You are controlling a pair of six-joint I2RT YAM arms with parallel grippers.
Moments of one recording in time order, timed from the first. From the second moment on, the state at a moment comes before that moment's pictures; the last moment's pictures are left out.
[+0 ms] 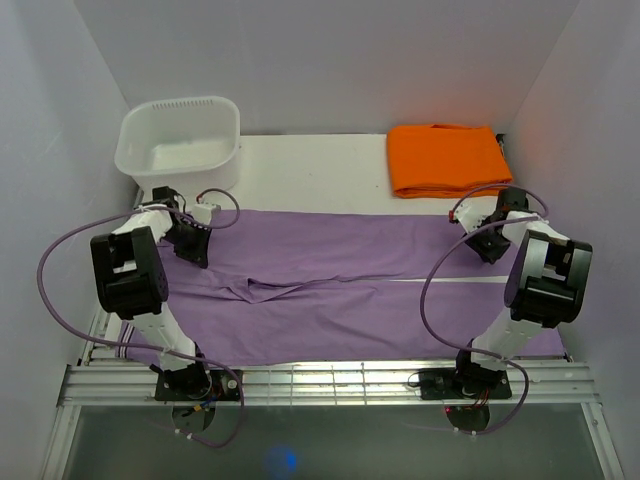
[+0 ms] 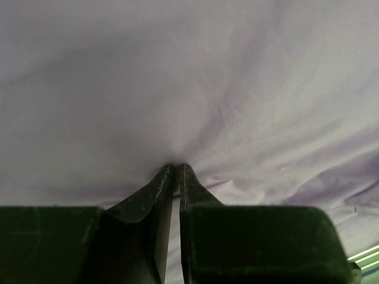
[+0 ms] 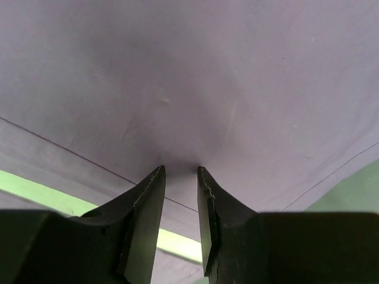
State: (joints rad) left arm 0.20 1.80 1.15 -0.74 0.32 0.60; right arm -0.24 1.74 1.04 -0.54 -0.12 -1.12
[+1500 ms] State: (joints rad) left arm 0.38 2.27 1.90 -1.18 0.36 1.46; right arm -0.39 2.10 1.76 -0.97 -0.30 -1.45
